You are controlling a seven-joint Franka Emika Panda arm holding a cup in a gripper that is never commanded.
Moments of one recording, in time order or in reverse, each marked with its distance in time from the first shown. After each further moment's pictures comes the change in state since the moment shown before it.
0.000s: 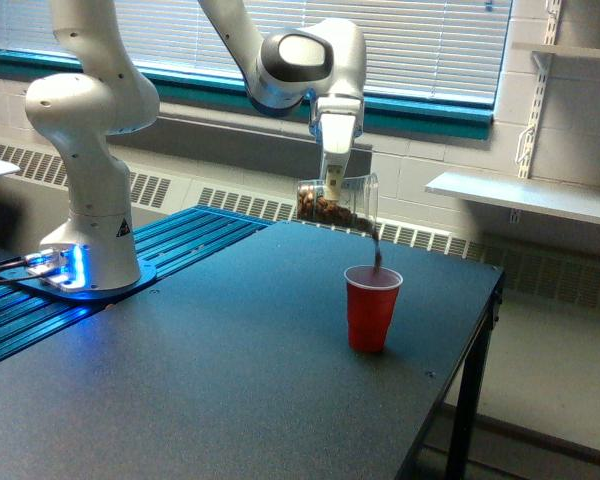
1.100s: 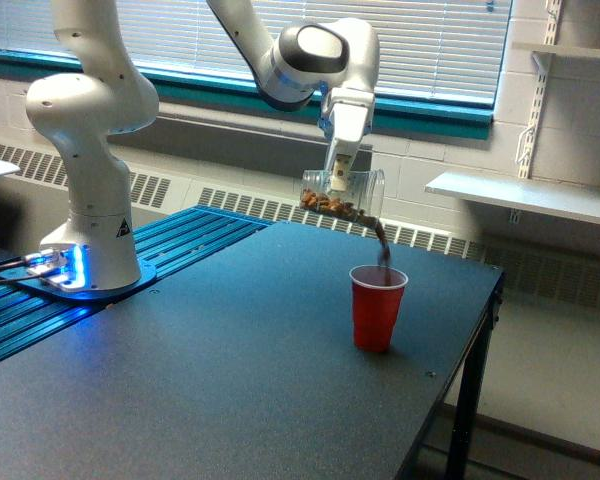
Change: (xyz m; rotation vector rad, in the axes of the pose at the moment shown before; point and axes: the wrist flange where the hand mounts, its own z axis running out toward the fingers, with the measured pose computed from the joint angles) arm 0.008 -0.013 -0.012 -0.104 0.007 -0.048
